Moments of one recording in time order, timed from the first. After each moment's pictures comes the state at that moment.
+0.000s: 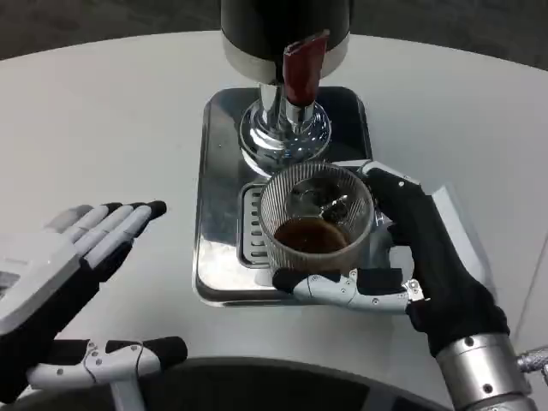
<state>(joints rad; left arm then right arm) 0.18 0.67 0.39 -0.40 0.48 -0.39 -0.37 -0.08 -0.04 0.22 -0.45 -0.45 0.09 -0.03</state>
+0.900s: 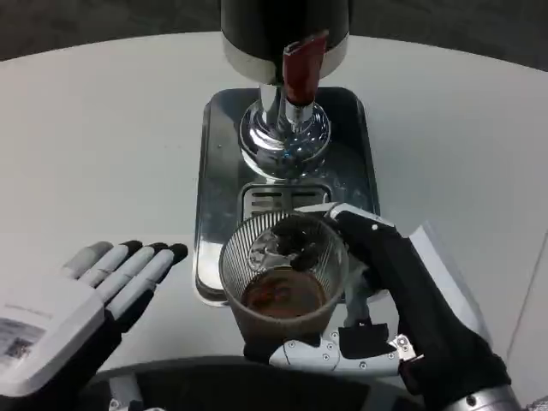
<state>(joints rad) 0.33 0.62 0.37 -0.49 0.60 -0.45 -0.29 0.11 -0.07 0.33 -0.68 -0.48 0.14 0.08</state>
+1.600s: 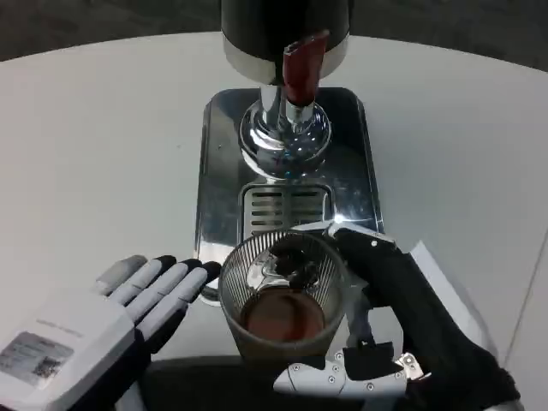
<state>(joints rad) 0.36 0.61 0.32 -0.55 0.60 -0.47 -0.28 0.16 -0.11 0.32 -0.72 -0.44 0.13 0.12</state>
